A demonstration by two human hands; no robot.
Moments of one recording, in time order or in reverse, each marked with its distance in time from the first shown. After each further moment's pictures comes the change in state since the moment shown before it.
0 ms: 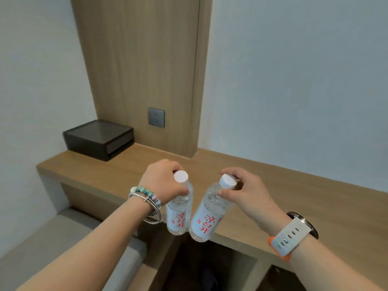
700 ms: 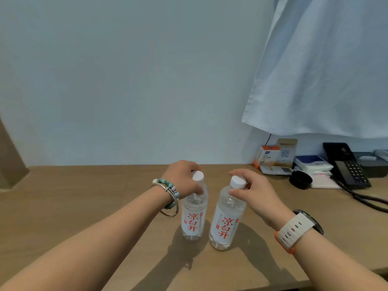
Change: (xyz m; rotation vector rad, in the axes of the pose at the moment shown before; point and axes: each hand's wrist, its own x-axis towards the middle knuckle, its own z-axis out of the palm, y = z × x) left_hand 0.110 0.374 0.284 -0.167 -0.459 0.395; right_hand -0.067 0.184 -0.394 -0.182 0.447 0.301
